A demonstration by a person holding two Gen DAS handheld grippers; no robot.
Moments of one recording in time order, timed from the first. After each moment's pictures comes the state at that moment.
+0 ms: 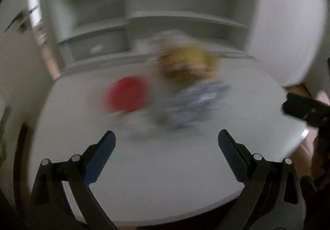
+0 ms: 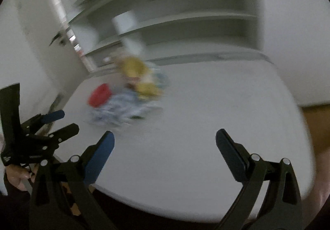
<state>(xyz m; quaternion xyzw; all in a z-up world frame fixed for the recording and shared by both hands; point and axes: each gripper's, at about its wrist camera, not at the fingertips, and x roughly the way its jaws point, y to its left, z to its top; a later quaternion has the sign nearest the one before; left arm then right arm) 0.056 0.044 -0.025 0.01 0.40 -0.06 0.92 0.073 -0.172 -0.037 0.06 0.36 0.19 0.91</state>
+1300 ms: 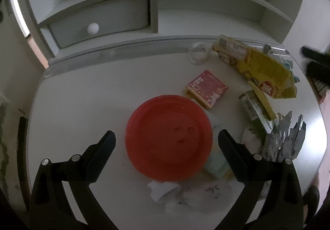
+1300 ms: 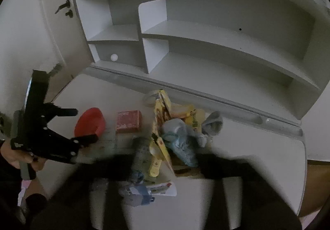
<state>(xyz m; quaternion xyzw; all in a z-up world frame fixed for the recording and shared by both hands) 0.217 0.080 -0.066 0.02 0.49 -0.08 0.87 0.215 -0.117 -0.002 -0.06 0.35 0.22 0.91</state>
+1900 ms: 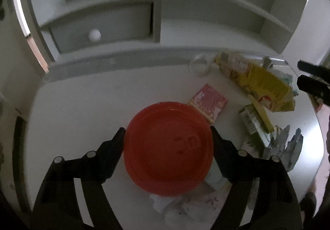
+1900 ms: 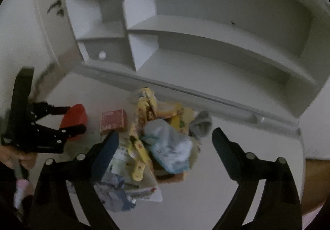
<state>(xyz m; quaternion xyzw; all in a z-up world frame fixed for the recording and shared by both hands) 0.223 0.087 -0.058 0.00 0.47 -0.07 0.88 0.243 -0.153 -0.015 -0.02 0.40 0.21 0.89</state>
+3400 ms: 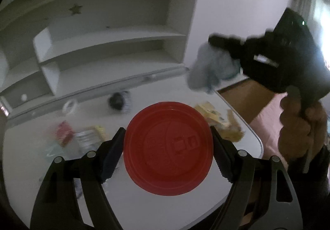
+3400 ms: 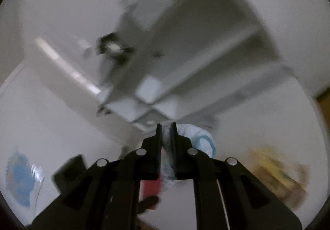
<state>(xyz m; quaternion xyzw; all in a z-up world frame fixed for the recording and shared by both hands) 0.124 -0.125 0.038 0.02 0.38 -0.23 0.89 0.155 -0.344 0.042 0.33 0.28 0.31 0.84</state>
